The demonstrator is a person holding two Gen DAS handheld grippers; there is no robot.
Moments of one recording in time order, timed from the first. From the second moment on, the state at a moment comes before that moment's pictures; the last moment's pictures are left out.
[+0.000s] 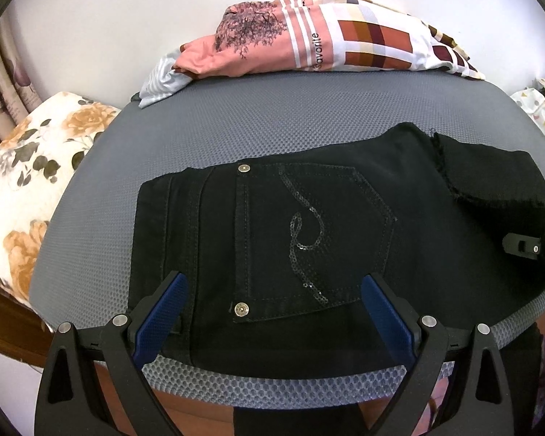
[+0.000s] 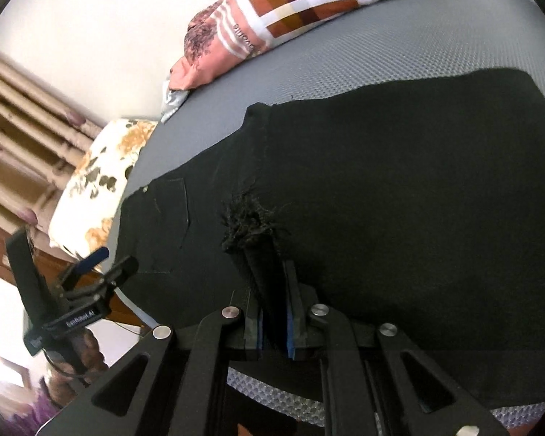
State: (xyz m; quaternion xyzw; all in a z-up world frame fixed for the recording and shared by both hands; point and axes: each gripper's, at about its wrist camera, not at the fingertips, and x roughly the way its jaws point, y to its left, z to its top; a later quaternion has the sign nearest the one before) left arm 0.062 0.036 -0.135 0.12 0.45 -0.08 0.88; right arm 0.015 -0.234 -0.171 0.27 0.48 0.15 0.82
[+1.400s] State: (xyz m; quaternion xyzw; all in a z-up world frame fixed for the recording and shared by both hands) left arm 0.066 0.043 -0.138 0.11 0.46 -0.08 0.88; right arm -0.005 -0.252 -0.162 0.31 0.44 0.20 0.82
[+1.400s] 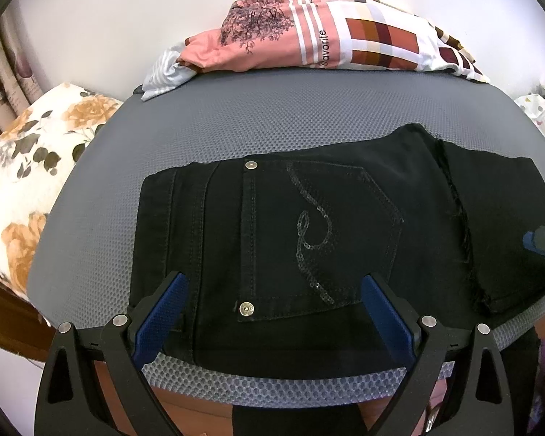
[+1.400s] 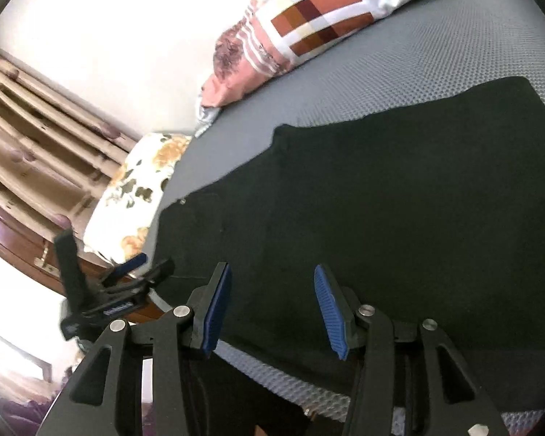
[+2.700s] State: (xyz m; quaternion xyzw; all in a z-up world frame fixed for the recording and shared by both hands) left arm 0.072 0.046 -0.146 0.10 0.48 -0.07 0.87; right arm -0.011 -0.172 -0.158 0.00 0.49 0.22 0.84
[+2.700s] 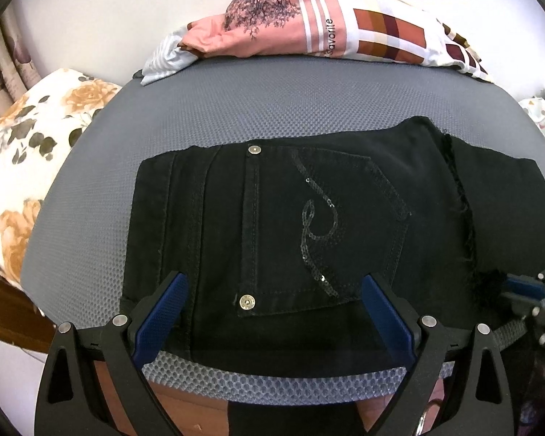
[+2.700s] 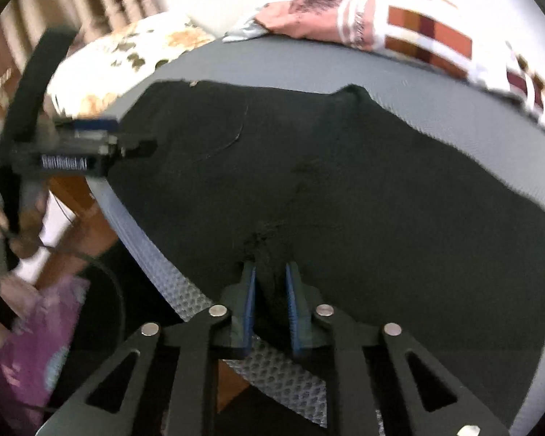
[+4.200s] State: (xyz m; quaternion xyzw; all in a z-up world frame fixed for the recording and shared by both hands) left arm 0.087 0.221 -0.165 -0.22 0.54 -0.16 0.80; right arm -0.020 -0.183 -0.168 0.09 0.43 0.22 0.87
